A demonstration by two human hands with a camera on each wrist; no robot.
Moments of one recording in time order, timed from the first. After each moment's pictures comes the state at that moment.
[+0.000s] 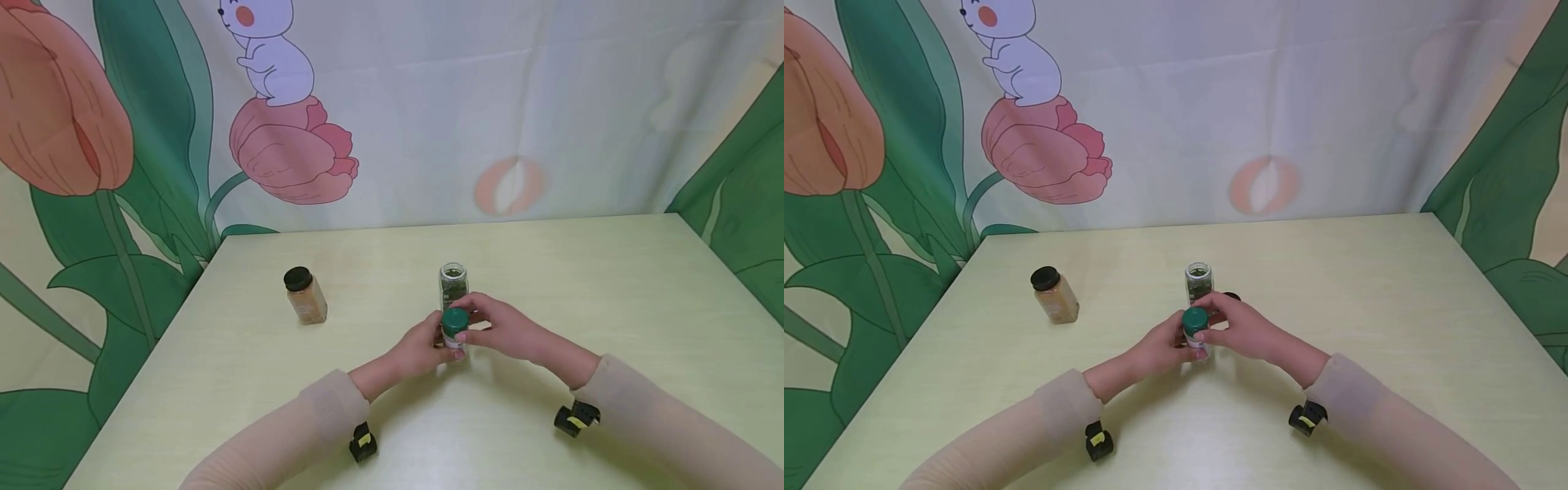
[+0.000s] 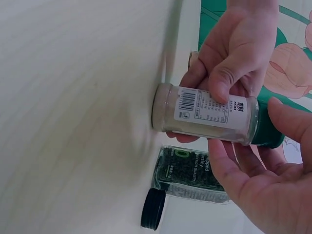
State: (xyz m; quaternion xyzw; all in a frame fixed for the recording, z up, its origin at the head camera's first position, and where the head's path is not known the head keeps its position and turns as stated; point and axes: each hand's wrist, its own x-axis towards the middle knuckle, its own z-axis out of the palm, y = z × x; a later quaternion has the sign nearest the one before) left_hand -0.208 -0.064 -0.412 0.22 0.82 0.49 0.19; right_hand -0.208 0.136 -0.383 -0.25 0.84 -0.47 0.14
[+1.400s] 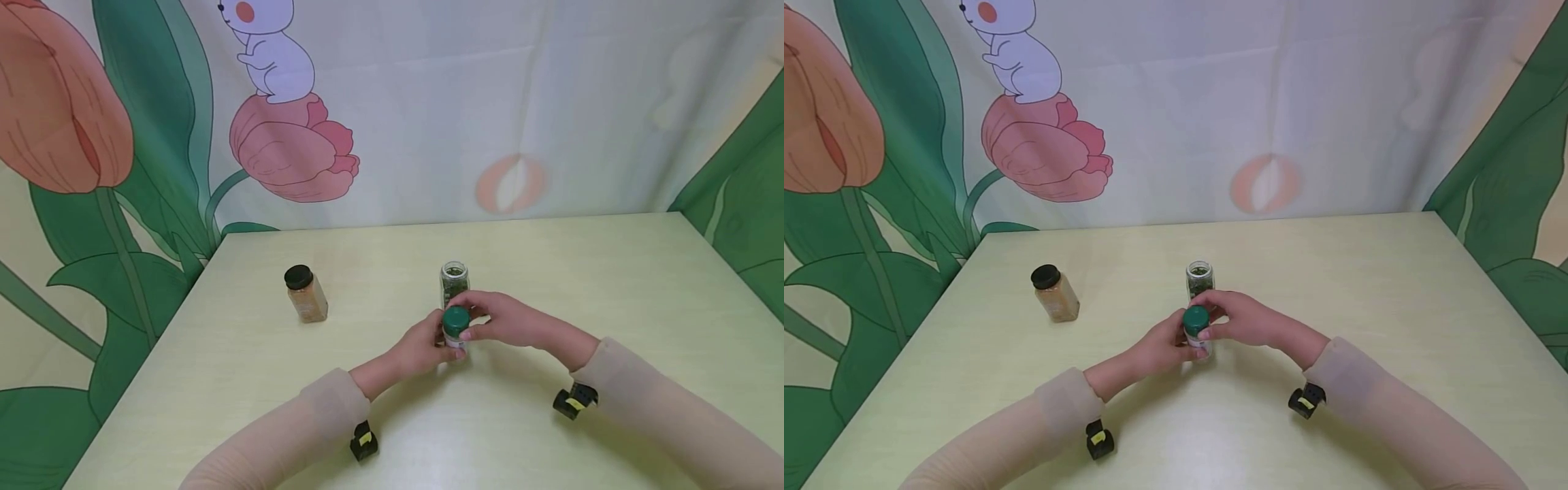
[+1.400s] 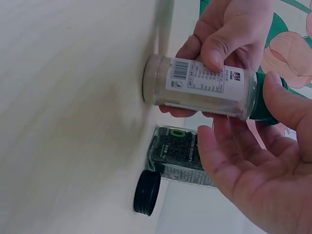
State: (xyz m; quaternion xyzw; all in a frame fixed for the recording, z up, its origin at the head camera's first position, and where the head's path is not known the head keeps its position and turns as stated) left_hand -0.209 -0.065 -0.414 0.23 0.82 0.49 0.18; right_hand -0.229 0.141 -0.382 -0.32 0.83 -0.42 0.17
